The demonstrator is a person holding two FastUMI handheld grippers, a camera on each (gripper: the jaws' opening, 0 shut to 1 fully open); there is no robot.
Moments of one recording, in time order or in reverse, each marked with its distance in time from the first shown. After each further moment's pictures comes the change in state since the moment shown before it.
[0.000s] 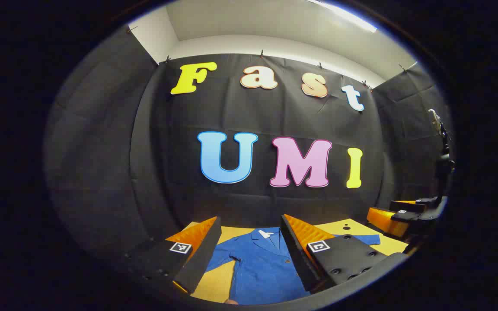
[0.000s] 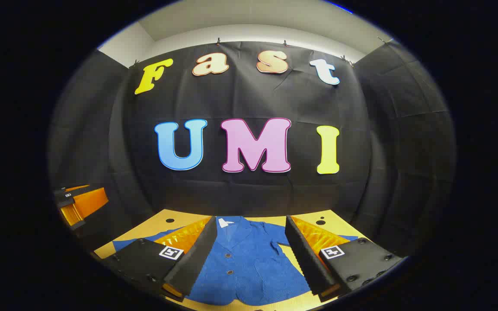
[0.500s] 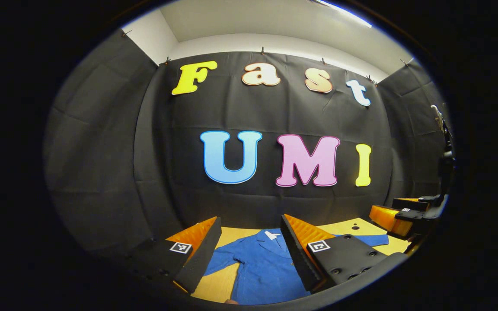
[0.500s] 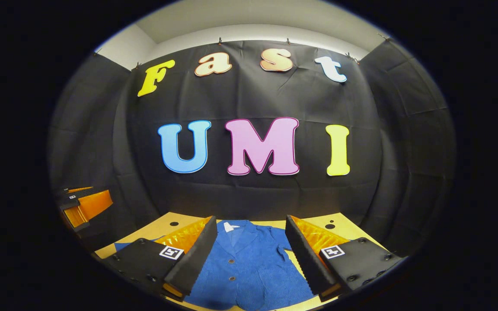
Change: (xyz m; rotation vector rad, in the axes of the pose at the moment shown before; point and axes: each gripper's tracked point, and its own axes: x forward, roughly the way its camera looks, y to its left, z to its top) left arm 0.024 -0.011 0.009 -0.006 -0.017 0.038; right arm 0.027 -0.003 0.006 0.009 -0.028 0.048
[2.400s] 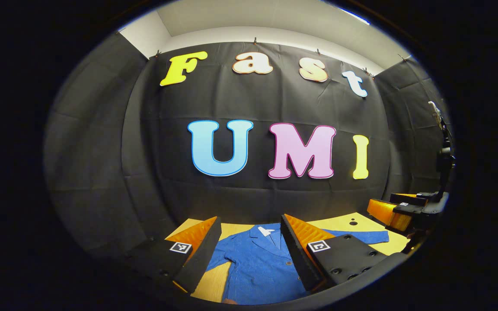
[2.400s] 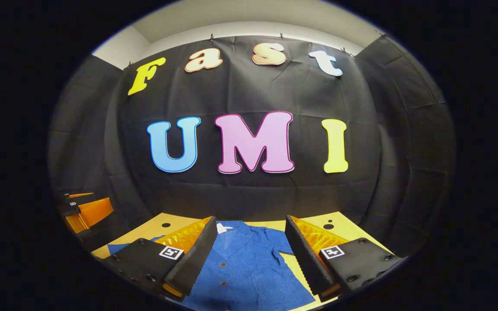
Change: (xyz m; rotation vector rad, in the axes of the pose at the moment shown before) left arm 0.043 -0.024 -0.027 0.028 0.070 -0.035; right arm 0.041 -0.027 -0.019 0.018 0.036 -0.032
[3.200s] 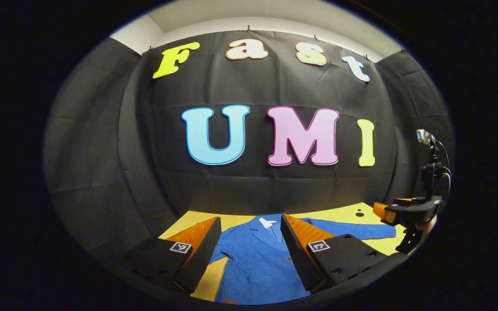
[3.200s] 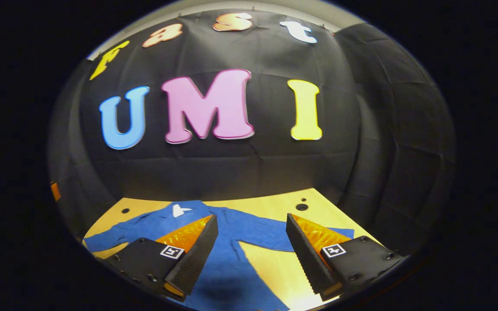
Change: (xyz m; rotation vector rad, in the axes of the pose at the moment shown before) left arm 0.039 -0.031 -0.024 0.036 0.097 0.043; right arm 0.092 -0.162 -0.089 0.033 0.204 -0.247
